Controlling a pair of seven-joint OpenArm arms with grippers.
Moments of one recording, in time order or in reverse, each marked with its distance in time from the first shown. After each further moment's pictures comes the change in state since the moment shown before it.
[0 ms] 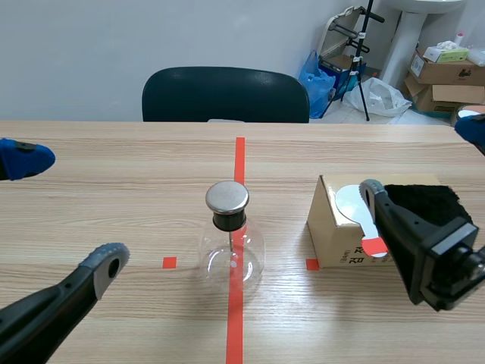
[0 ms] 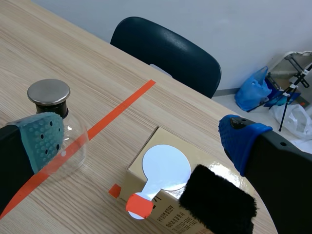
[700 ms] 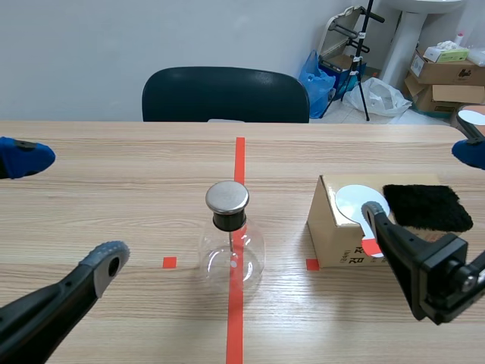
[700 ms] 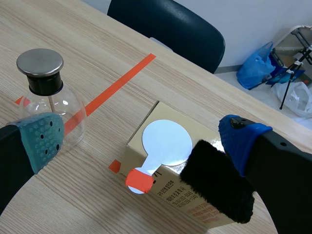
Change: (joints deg) left arm -0.2 0.0 0.0 0.0 0.0 0.0 0.0; right arm 0.0 0.0 0.0 -0.4 -0.2 0.0 -6.0
